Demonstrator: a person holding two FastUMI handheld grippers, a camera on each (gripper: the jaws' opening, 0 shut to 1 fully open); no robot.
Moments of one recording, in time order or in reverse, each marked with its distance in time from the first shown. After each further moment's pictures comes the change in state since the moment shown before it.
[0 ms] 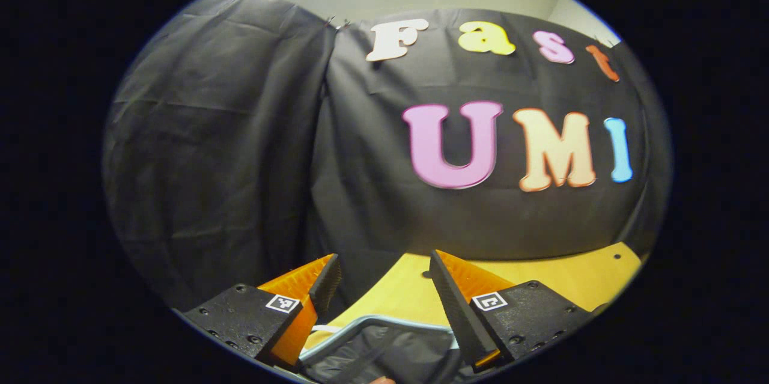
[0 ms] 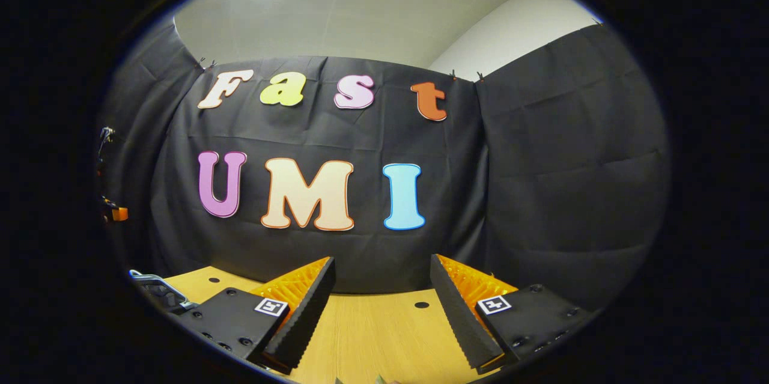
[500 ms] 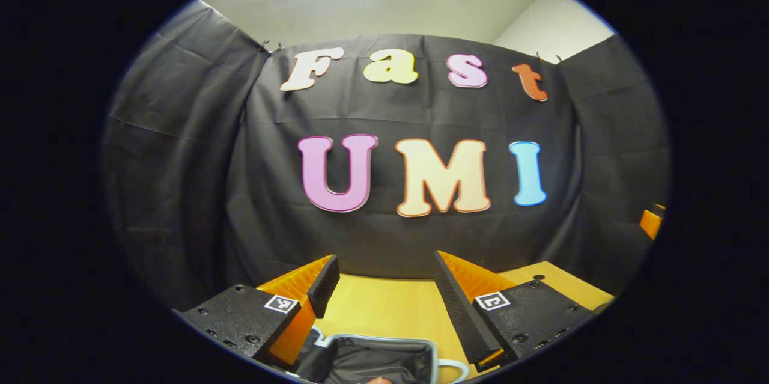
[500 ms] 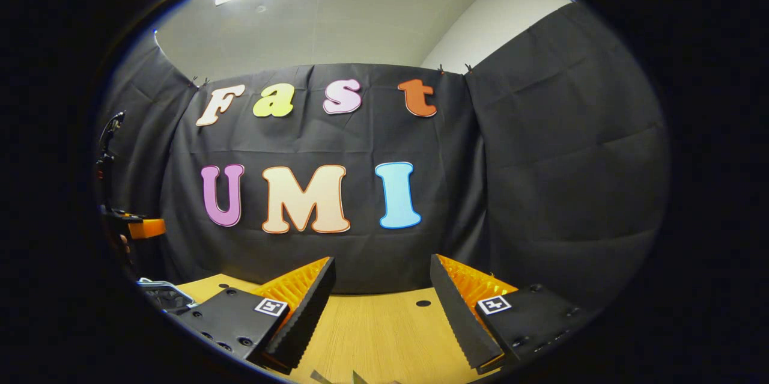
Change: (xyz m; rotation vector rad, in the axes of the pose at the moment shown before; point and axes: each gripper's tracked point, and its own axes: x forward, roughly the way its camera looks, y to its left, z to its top) left arm -0.081 -0.229 0.028 -0.018 -0.092 -0.281; right arm -0.001 -0.058 -0.008 0.095 0.003 0.052
